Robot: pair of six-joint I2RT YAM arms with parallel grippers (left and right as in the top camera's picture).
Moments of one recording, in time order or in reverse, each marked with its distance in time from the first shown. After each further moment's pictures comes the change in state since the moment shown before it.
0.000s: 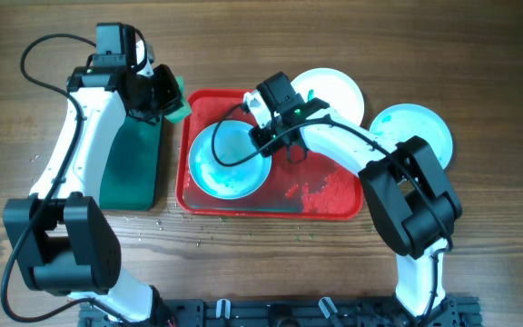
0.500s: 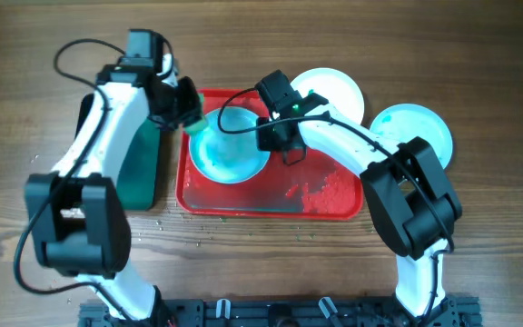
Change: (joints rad) left arm -0.095 0.092 0.000 -0.043 -0.012 0.000; right arm 0.003 0.000 0.041 -0.168 0.129 0.614
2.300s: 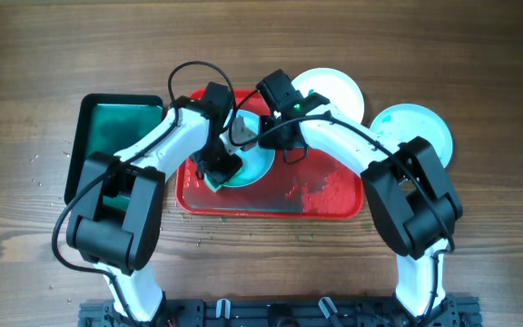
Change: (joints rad) left arm -0.265 0.071 -0.210 -0.098 -0.094 0.899; right arm -0.005 0.000 -0.003 0.021 0.021 -0.002
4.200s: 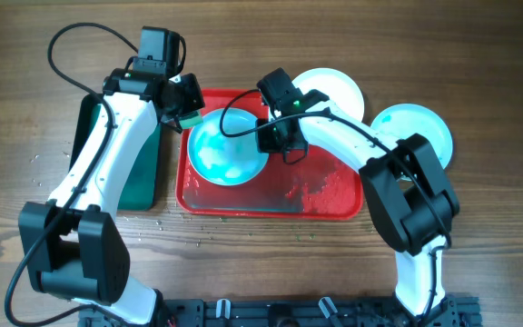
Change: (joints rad) left arm 0.191 -0.198 0.190 0.124 -0.164 -0.890; right arm -0.005 0.014 0.032 -0.076 -0.104 -0.091
